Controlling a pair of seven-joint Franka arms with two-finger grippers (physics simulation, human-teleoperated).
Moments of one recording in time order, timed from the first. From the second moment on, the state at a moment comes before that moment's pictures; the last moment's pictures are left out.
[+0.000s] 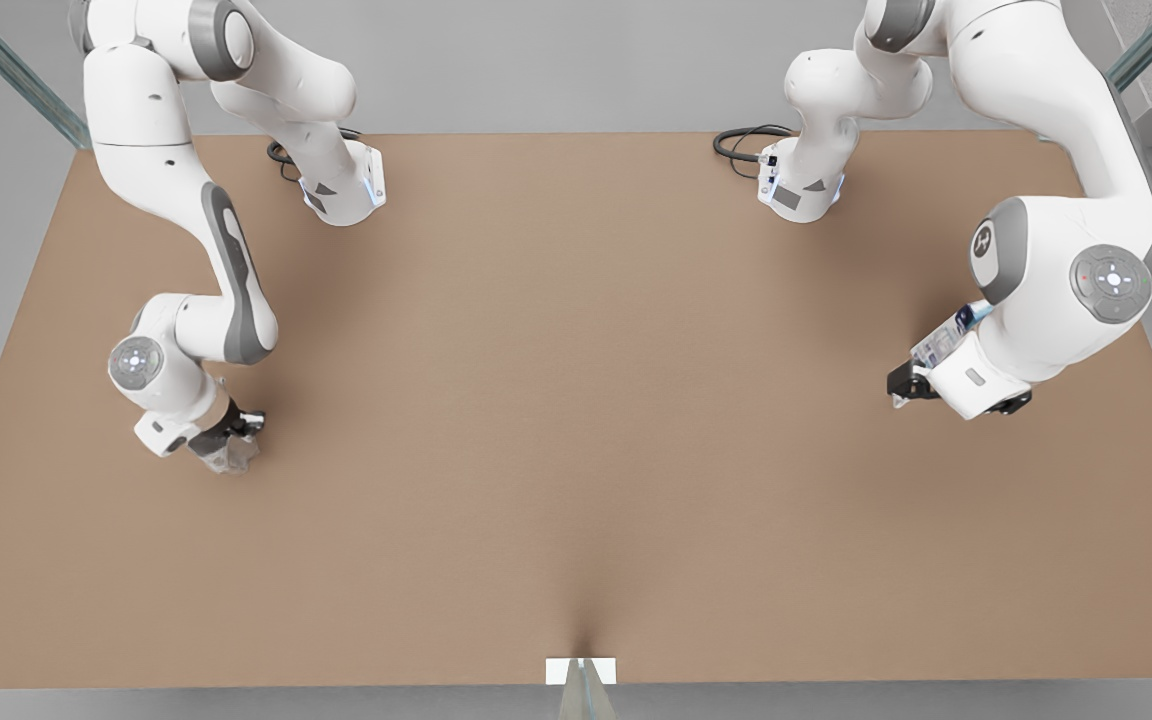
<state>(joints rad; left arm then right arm) -0.13 0.27 0.06 -1.40 0.02 1.69 0.13 -0.07 0.35 -0.01 -2.04 -0.07 2.41 -0.13</state>
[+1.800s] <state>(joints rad) -0.03 -0.10 0.18 -2.09 0.15 1.87 1.18 0.61 0.85 0.12 -1.17 -0.12 2.31 0.58</state>
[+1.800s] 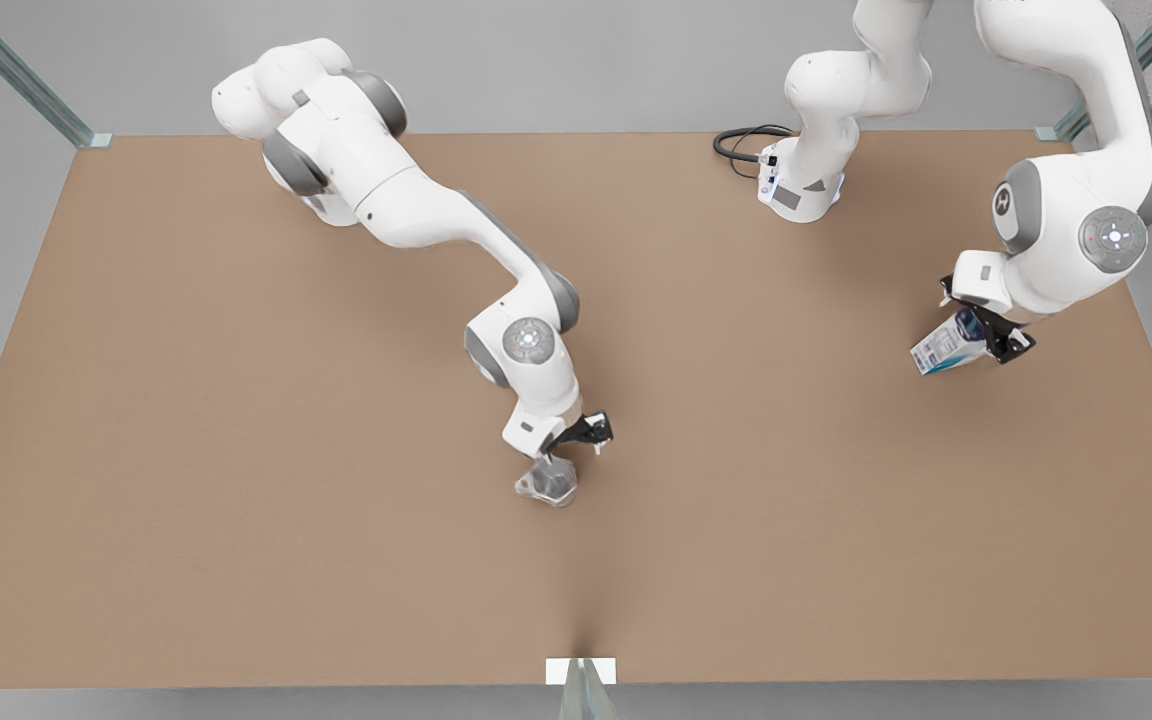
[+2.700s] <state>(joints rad) -0.04 -0.11 0.37 -2.34 0.23 2.19 1.43 -0.02 0.37 -0.01 -1.39 -0.01 1.80 0.04</state>
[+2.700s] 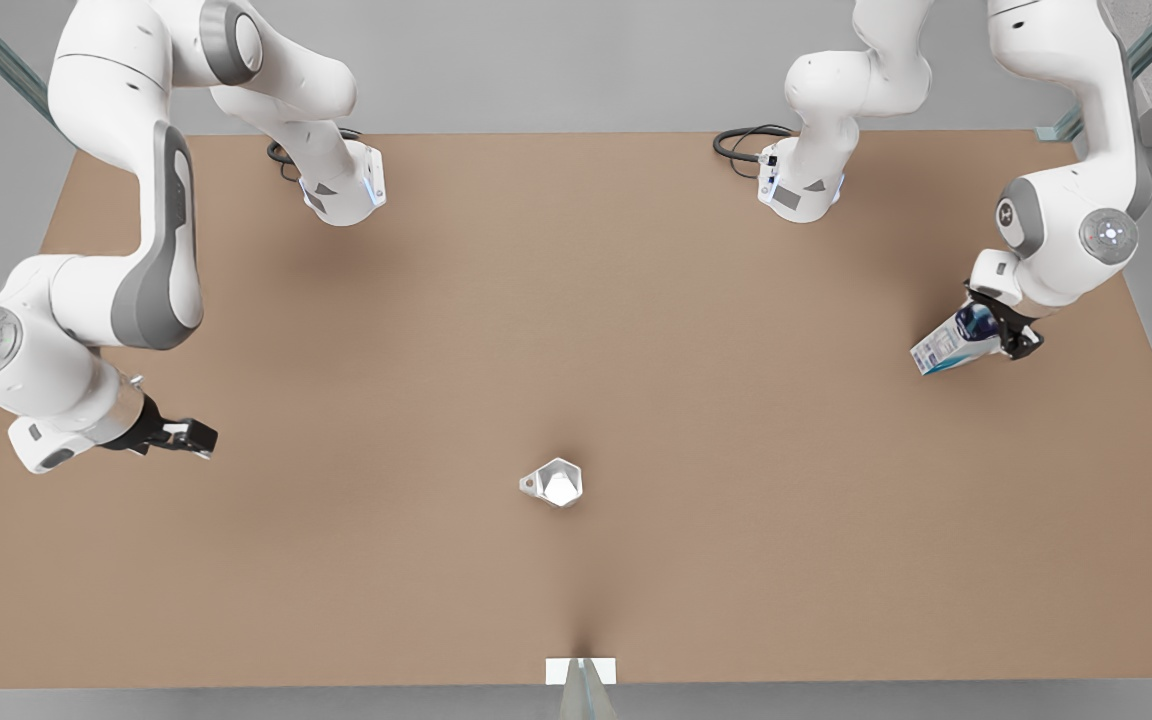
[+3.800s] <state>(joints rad) -0.04 0.02 0.41 -2.35 0.24 2.23 1.43 0.00 0.38 0.00 -1.39 0.02 1.80 0.06</state>
